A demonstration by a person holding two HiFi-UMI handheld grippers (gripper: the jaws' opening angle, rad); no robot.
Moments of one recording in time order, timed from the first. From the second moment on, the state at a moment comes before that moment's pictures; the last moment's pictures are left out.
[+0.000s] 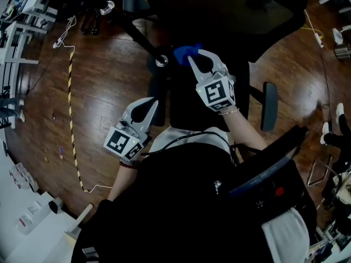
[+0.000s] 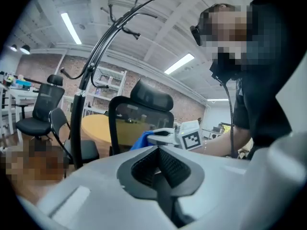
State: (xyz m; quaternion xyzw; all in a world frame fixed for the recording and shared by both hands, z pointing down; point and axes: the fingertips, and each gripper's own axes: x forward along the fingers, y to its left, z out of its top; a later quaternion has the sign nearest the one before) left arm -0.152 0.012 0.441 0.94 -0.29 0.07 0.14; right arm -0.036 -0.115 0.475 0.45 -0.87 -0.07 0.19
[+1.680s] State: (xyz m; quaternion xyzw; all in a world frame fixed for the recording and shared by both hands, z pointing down) left arm 0.017 0.172 0.264 0.98 -0.18 -0.01 0.06; right arm 0.126 0.180 0.234 0.55 -0.84 -0.07 0.02
